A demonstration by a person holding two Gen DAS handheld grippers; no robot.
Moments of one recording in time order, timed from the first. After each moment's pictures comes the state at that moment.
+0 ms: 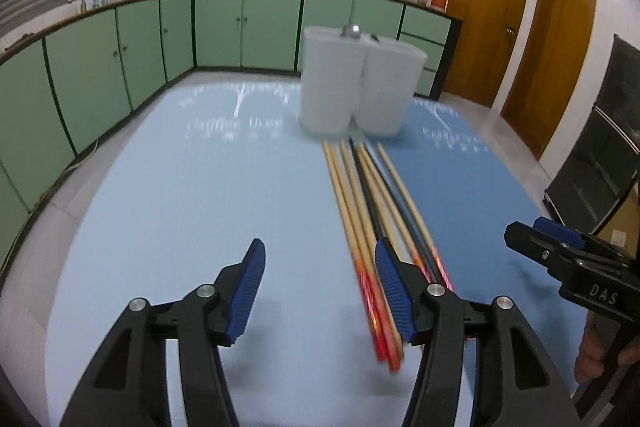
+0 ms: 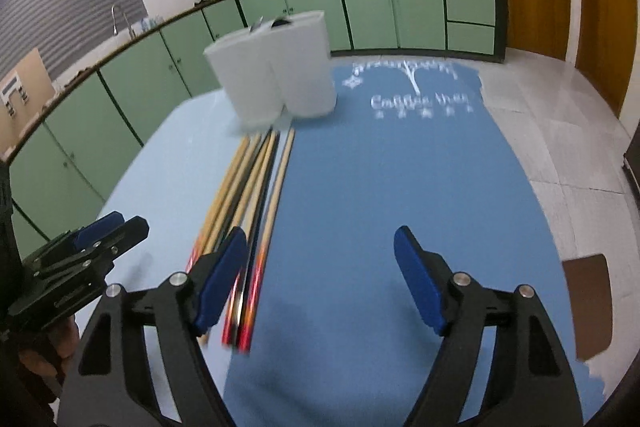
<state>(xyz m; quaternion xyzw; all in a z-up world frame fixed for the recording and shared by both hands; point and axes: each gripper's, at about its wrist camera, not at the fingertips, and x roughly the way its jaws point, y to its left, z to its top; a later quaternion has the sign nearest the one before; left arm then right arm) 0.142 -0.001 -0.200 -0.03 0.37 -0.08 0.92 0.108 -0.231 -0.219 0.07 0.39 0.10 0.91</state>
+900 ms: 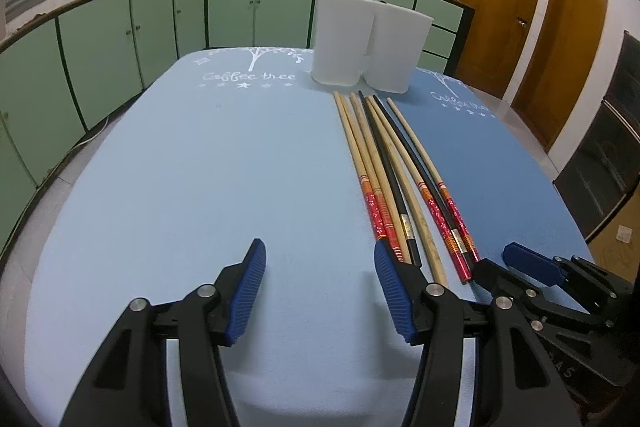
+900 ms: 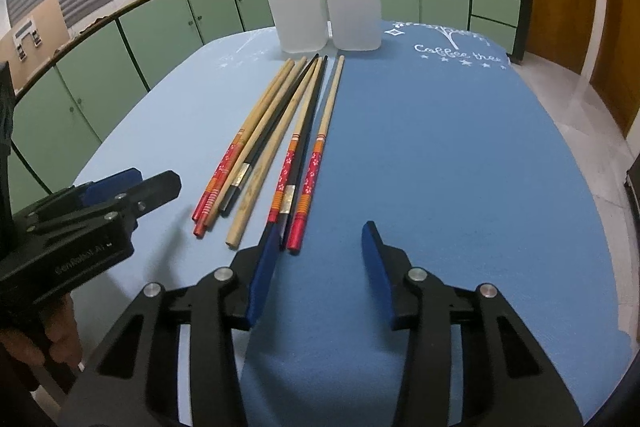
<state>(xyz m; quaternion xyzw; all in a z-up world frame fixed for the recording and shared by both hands) 0.110 0.001 -0.232 -0.04 0.40 -0.06 0.92 0.070 -0.189 -0.253 0.01 0.41 0.12 0.90</state>
